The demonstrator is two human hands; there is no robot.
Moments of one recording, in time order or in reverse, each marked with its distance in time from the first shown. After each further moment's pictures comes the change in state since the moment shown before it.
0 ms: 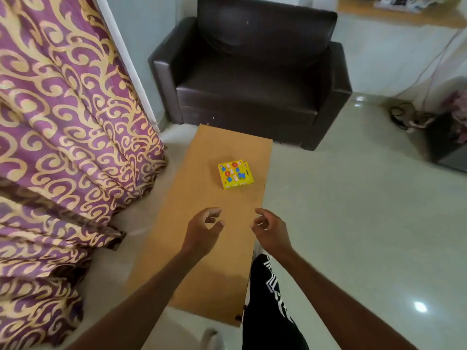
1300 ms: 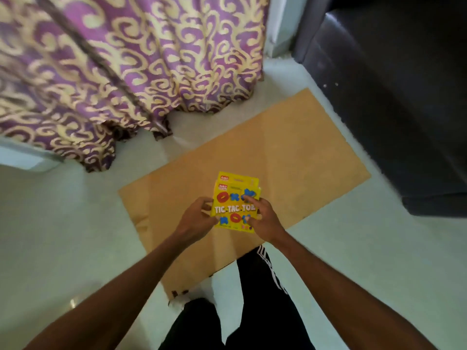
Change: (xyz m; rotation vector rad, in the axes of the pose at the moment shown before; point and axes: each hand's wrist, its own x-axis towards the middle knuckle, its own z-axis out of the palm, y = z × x) left_hand 0.101 -0.055 0.069 -0.261 0.349 -0.778; right_hand 0.265 0.017 0.071 -0.288 -1.015 -0.171
